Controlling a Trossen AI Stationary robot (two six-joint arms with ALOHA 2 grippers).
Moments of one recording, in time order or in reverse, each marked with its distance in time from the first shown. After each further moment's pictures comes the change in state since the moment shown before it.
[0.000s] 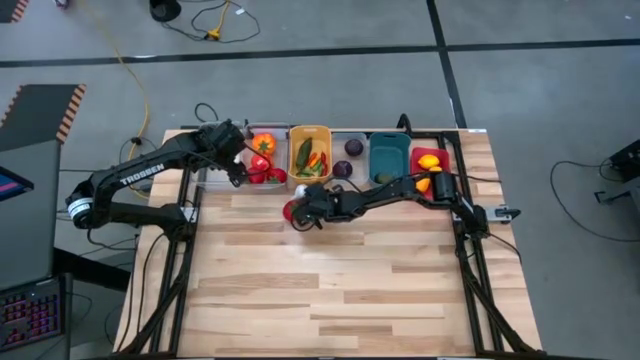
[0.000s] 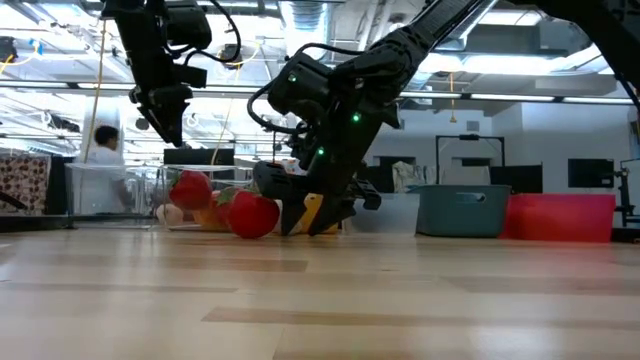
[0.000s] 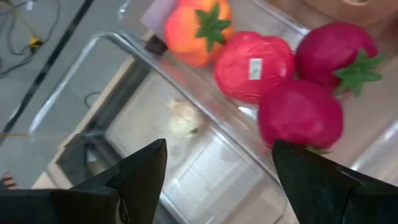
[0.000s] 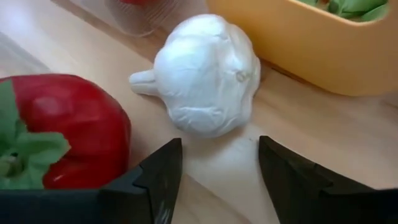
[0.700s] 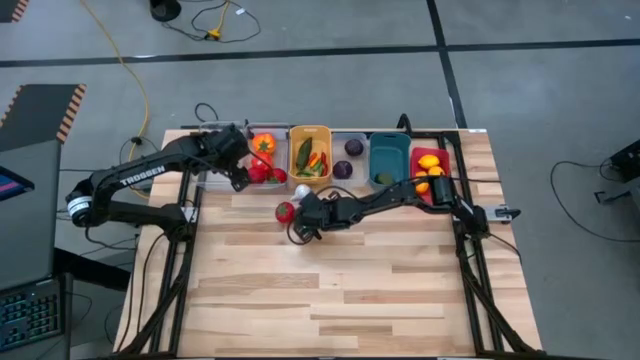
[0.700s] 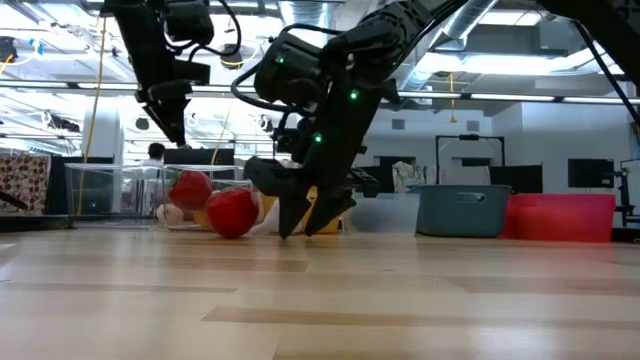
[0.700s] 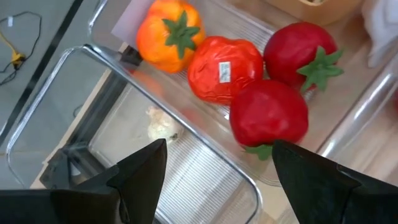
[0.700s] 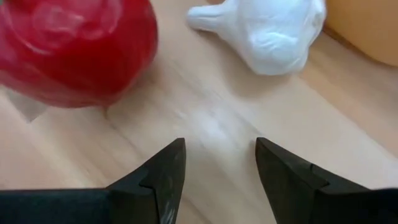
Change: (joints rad) left arm -0.060 0.000 0.000 0.001 0.035 0.012; right arm 0.050 0.006 0.106 -0.197 -0.024 -0.100
